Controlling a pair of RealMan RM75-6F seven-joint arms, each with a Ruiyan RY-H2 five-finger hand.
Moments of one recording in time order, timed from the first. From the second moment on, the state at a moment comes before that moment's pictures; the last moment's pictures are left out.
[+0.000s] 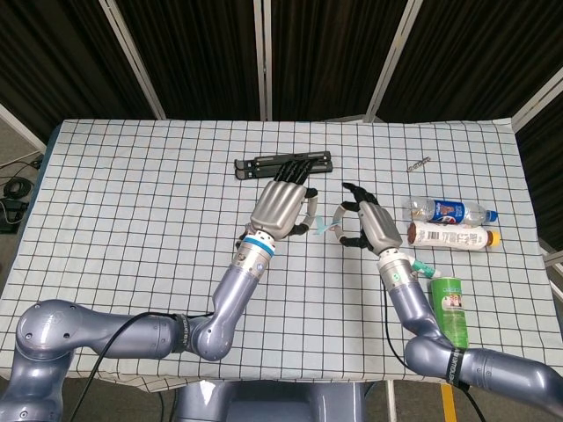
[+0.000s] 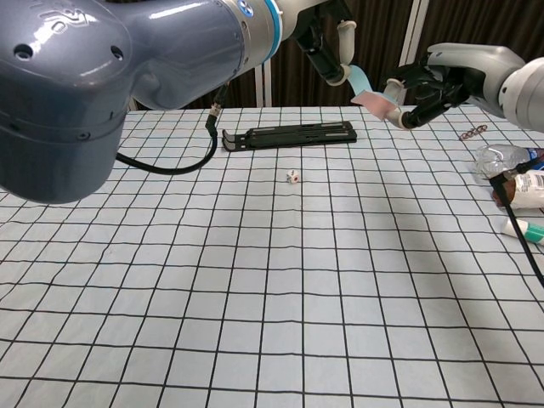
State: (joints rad) left arm -1.27 -1.75 -0.48 -1.53 0.58 1.15 0.62; right arm 0.74 -1.42 0.35 -1.69 -0.78 1.01 -0.08
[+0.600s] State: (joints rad) left arm -1.26 -1.70 -0.51 -1.58 0.61 1.17 0.61; right arm 0.73 -1.43 0.28 -1.58 -0.75 0.97 -0.13
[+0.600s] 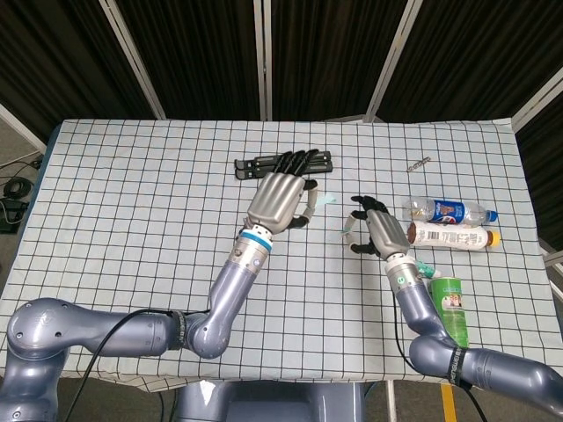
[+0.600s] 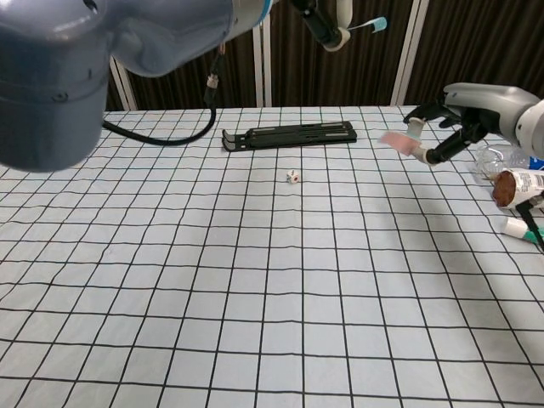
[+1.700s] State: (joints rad) left arm -0.92 -1.31 -0.25 -1.82 0.78 1.21 0.53; right arm 0.57 -1.32 0.17 -1.51 -1.11 1.16 -0.10
